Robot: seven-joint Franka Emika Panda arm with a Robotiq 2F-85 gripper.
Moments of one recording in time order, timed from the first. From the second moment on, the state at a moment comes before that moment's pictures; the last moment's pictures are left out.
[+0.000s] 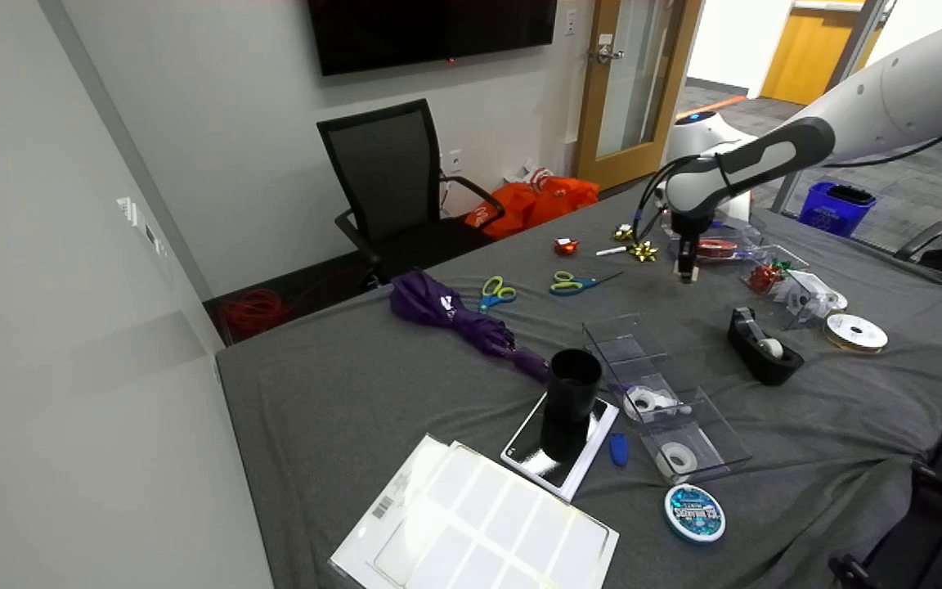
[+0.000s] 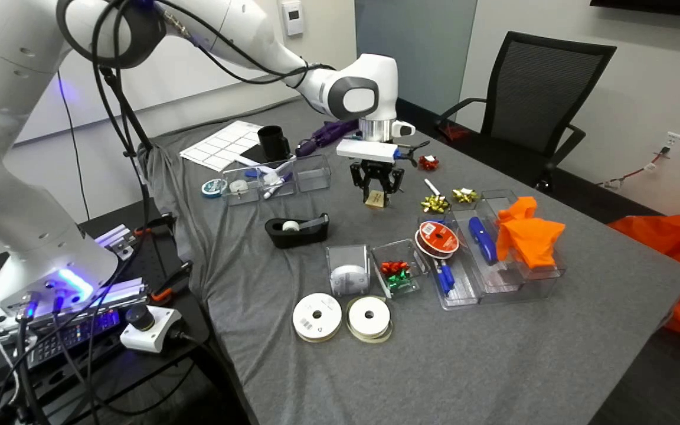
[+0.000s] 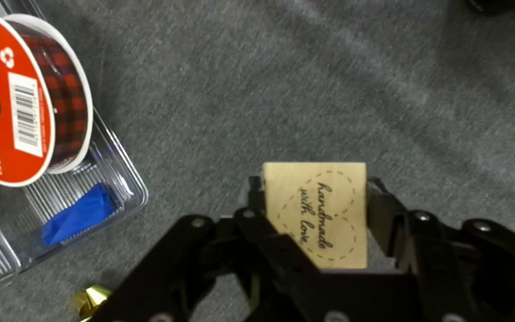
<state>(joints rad) -0.20 0.91 -0.08 -1.35 -0.19 2.16 -0.66</state>
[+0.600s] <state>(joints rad) -0.22 1.01 -0.07 -1.17 -0.18 1.97 -0.67</state>
